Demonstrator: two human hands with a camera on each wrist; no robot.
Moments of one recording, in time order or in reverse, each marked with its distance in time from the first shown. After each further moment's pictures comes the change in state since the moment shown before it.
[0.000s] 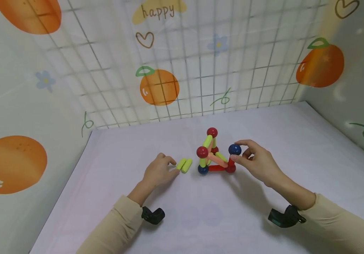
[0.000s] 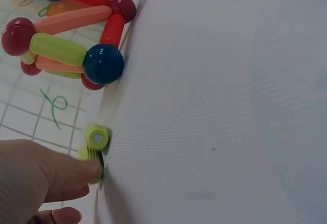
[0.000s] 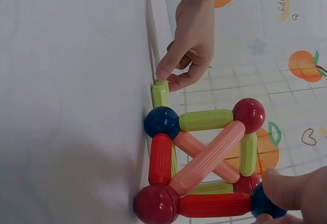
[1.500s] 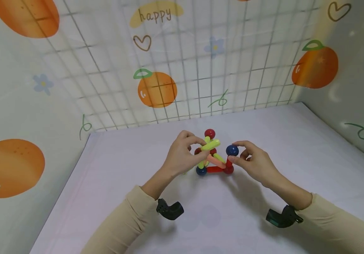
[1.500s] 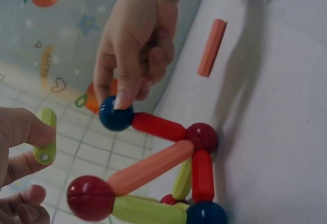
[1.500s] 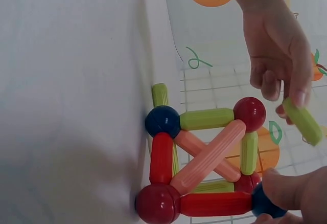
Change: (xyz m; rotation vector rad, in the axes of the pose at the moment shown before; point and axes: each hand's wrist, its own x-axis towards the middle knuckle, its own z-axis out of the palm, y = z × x) left_hand -0.001 0.097 -0.044 -0.444 0.173 0.346; right_hand -0.001 0.001 0.000 0.016 -0.007 0.009
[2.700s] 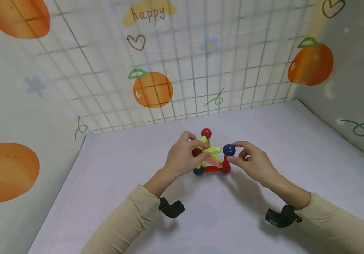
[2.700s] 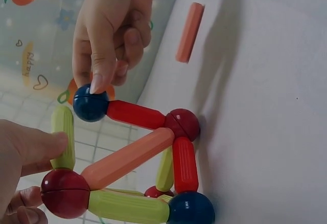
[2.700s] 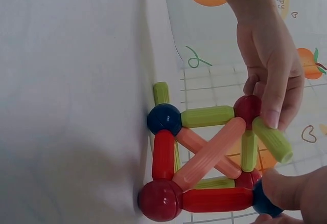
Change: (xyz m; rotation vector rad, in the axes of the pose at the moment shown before) left_hand 0.008 -0.004 0.018 0.264 -0.037 0.105; right_hand -0.002 0.004 -0.004 -0.017 -0.006 0.018
